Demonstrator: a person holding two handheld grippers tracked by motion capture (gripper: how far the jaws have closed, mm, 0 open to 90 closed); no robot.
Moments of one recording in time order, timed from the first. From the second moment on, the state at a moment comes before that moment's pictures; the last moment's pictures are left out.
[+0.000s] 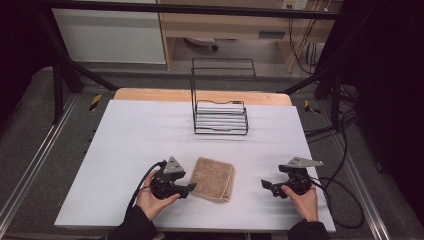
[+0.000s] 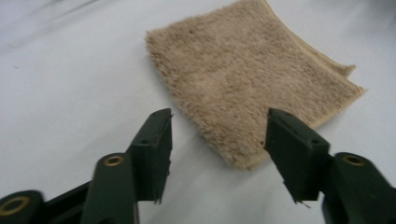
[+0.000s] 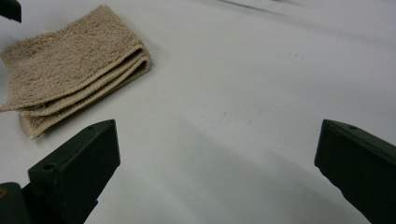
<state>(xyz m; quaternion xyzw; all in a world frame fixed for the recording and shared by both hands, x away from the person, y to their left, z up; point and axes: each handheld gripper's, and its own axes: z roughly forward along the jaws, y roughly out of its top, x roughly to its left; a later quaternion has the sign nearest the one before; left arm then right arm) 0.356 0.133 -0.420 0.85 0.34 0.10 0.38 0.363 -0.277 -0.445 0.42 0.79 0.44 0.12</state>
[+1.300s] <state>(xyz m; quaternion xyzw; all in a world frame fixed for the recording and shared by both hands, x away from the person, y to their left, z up) 0.433 0.093 -0.430 0.83 0.39 0.12 0.38 0.363 -0.276 -0.446 0.42 0.79 0.43 0.12</state>
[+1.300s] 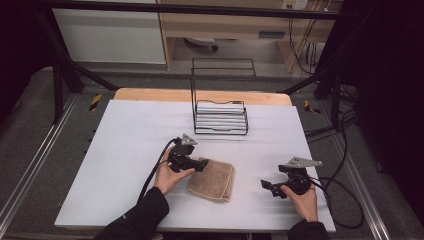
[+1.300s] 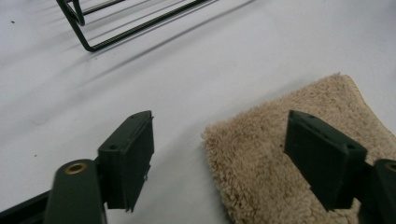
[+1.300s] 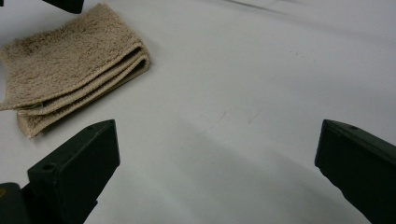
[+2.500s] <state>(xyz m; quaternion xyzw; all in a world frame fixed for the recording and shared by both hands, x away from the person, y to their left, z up) 0.438 0.093 -0.446 0.83 0.41 0.06 0.37 0.366 -0.266 -0.443 0.42 0.79 0.44 0.12</state>
